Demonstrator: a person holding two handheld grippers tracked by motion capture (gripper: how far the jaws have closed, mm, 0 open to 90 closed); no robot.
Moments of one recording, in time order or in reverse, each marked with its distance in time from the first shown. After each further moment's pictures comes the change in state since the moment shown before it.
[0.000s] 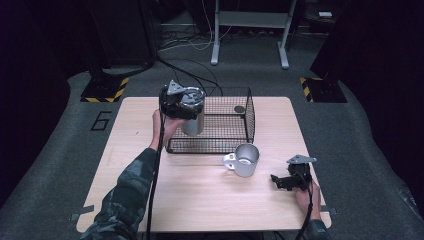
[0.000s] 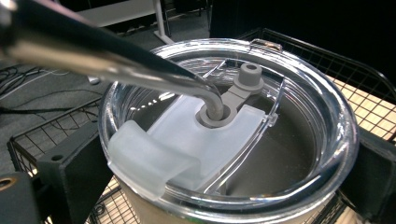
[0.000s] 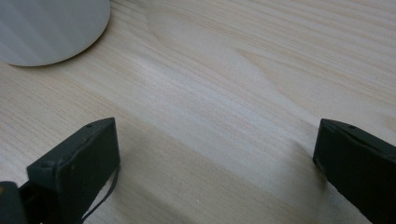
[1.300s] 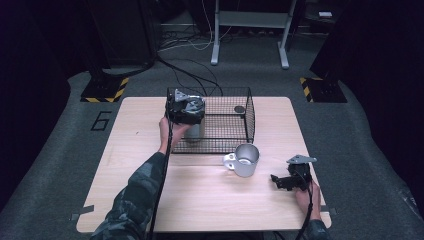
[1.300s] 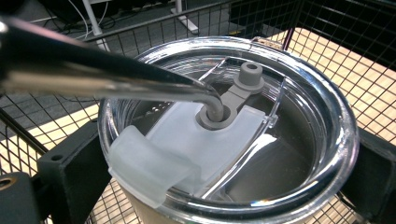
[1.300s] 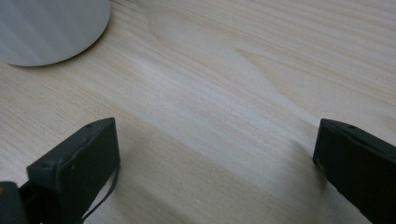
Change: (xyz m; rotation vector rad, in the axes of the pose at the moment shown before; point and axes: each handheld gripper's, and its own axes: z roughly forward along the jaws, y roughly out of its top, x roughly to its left) left arm 0.000 -0.033 0.039 0.062 0.064 -0.065; right arm 0.000 0.000 0.000 0.001 0.001 -0.003
